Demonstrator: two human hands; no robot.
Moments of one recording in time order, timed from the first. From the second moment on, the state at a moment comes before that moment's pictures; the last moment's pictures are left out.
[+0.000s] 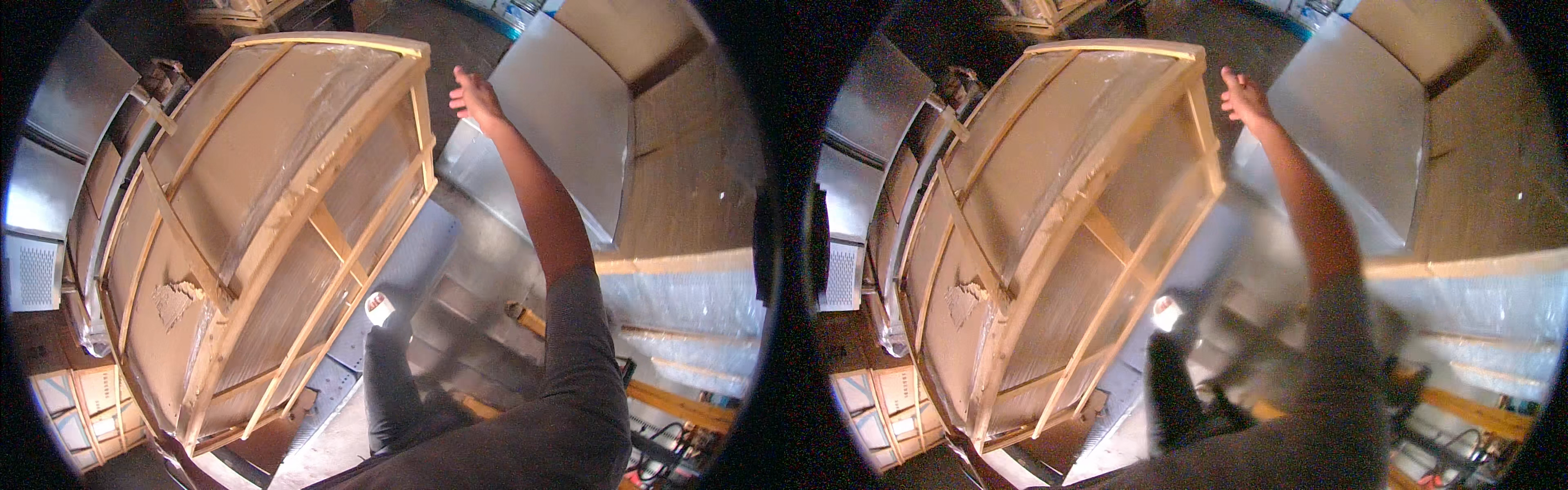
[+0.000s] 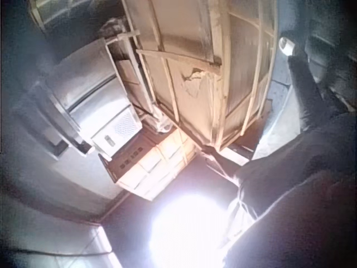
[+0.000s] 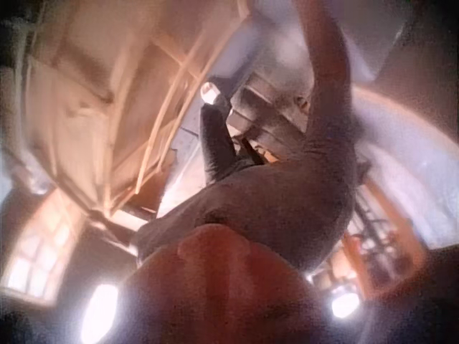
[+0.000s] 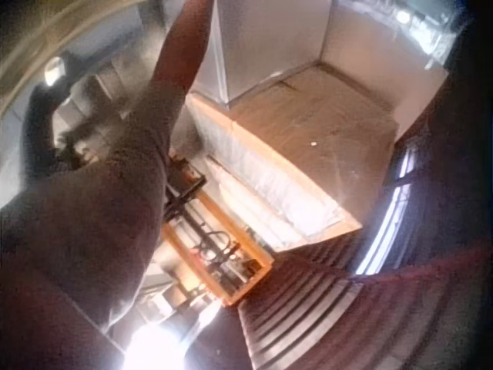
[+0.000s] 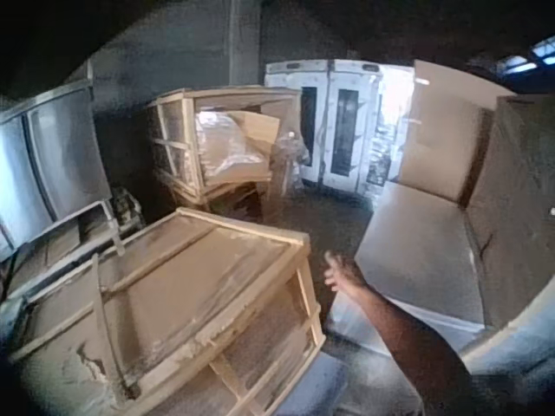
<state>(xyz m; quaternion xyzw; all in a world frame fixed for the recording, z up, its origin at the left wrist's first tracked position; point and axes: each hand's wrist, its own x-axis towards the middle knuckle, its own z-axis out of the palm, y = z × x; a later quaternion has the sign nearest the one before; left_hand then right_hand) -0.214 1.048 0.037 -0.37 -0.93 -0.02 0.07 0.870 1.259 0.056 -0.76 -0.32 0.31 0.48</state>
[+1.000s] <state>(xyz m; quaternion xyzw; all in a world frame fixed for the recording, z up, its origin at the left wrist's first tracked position) 0.492 1.273 0.059 -0.63 -0.75 -0.17 -0.13 0.928 1.494 0.040 -0.71 -0.61 0.33 0.13</state>
